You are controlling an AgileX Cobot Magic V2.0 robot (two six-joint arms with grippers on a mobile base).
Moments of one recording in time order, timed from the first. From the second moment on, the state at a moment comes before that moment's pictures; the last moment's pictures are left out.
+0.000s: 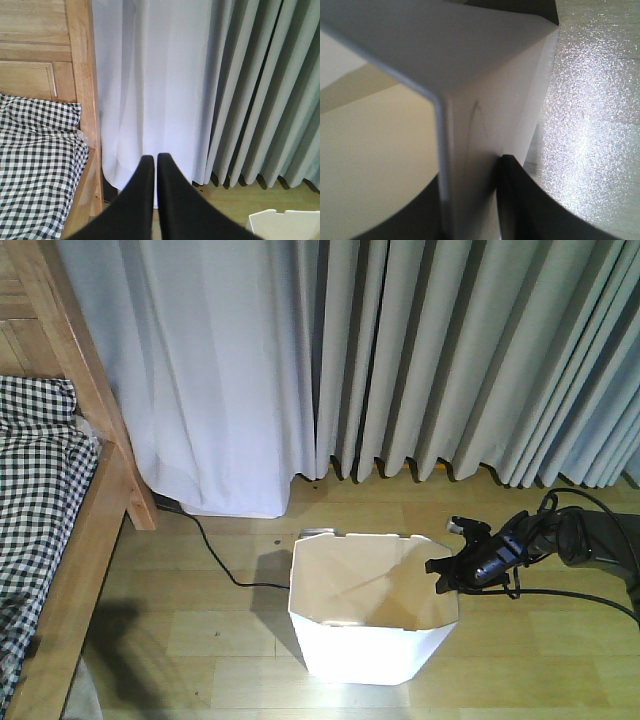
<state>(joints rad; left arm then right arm) 0.01 -0.01 0.03 -0.04 0.27 -0.04 -0.12 3.17 -1.99 0.72 0.58 -0.77</state>
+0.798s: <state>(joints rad) 0.01 -0.01 0.03 -0.04 0.27 -0.04 -0.12 3.17 -2.00 0.75 0.61 -0.77</state>
